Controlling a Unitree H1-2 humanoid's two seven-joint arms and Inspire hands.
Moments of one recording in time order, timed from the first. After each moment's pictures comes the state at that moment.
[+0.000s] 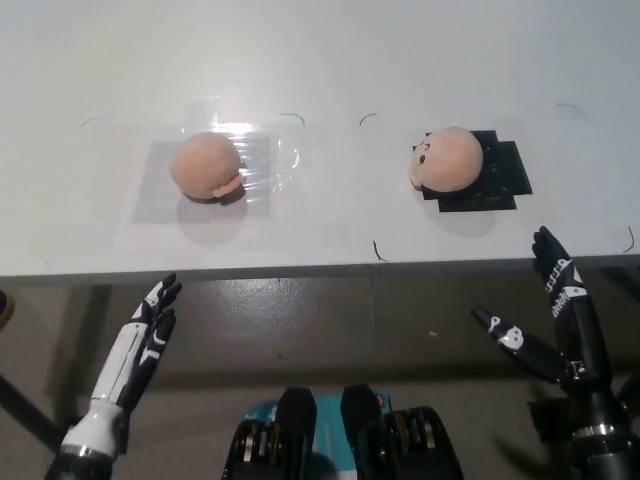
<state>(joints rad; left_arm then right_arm) -0.10 0.16 0.12 0.19 0.21 -0.36 -0.15 -0.12 -0.08 -0.03 0.10 -0.04 -0.32 -0.01</state>
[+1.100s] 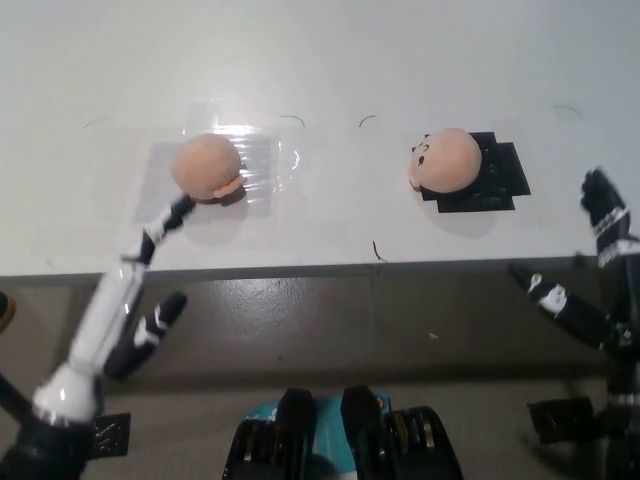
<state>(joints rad) -0.20 0.21 0.10 -0.18 0.23 -0.34 -0.21 -0.23 -0.11 -0.09 -0.03 -0.03 -0.32 -0.01</state>
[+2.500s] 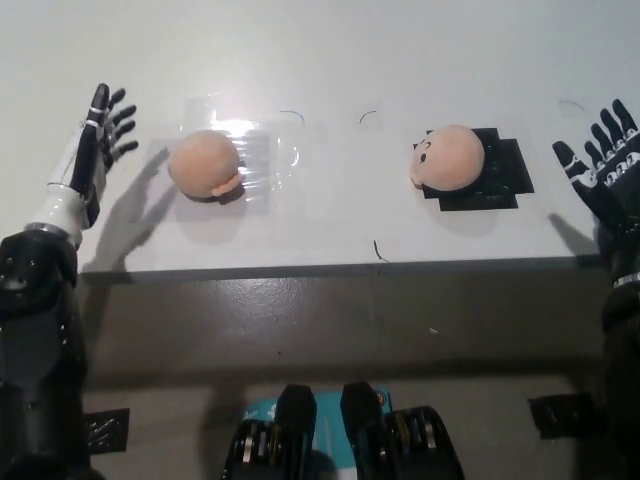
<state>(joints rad) -0.77 0.18 0.53 0.66 0.27 0.01 -0.38 -0.57 -0.15 -0.25 0.49 0.26 -0.16 0.05</state>
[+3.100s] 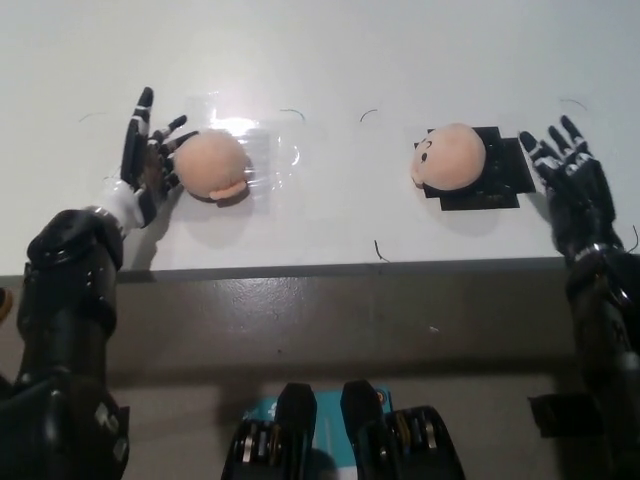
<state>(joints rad) -0.99 0.19 0.68 1.16 0.29 -0.02 -0.46 -0.81 -0.15 -0.30 0.97 0.35 -0.15 0.12</state>
